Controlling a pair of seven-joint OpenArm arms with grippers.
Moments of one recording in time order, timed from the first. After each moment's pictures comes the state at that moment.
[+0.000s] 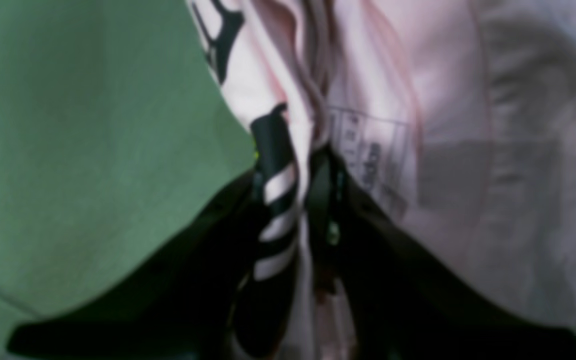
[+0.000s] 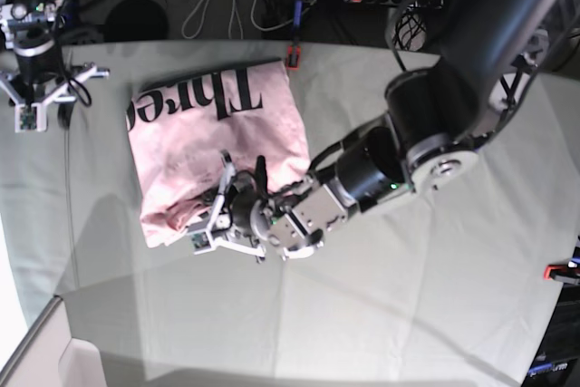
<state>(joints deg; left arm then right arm) -45.6 7.7 78.9 22.6 -32.5 -31.1 7.9 -20.0 -9.5 47.1 110.2 -14.4 39.9 -22.2</state>
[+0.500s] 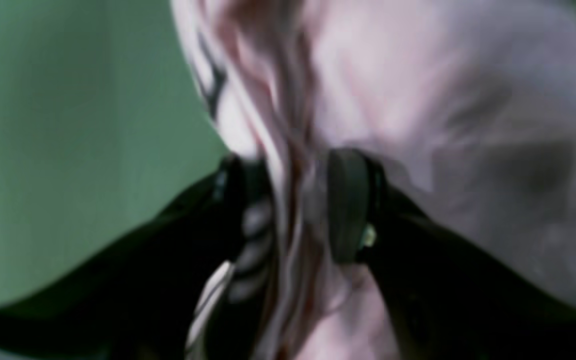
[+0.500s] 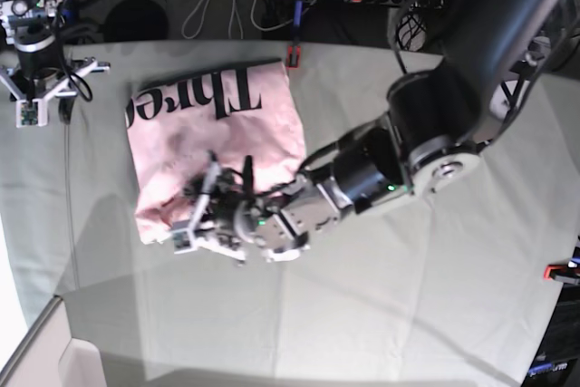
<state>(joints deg) -45.8 7.6 79.0 29.0 -32.1 -30.8 8.0 -20.9 -9.5 47.0 110.2 -14.4 39.9 -22.4</state>
